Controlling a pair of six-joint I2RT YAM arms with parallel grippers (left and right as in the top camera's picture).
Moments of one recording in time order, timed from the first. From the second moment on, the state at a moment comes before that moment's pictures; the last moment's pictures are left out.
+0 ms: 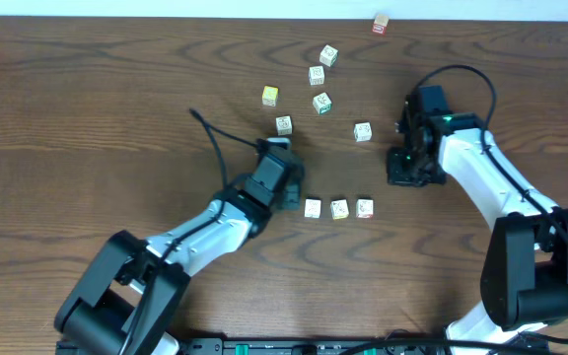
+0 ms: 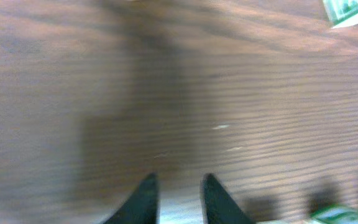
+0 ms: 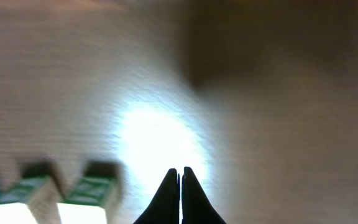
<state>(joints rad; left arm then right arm) -0.61 1.67 0.80 -0.06 -0.08 -0.55 0.14 1.79 1.21 -0.88 -0.04 0.21</state>
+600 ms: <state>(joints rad) -0.68 1.66 0.80 -0.21 0.02 -0.54 0.23 1.78 0.98 -0.73 -0.17 0.23</state>
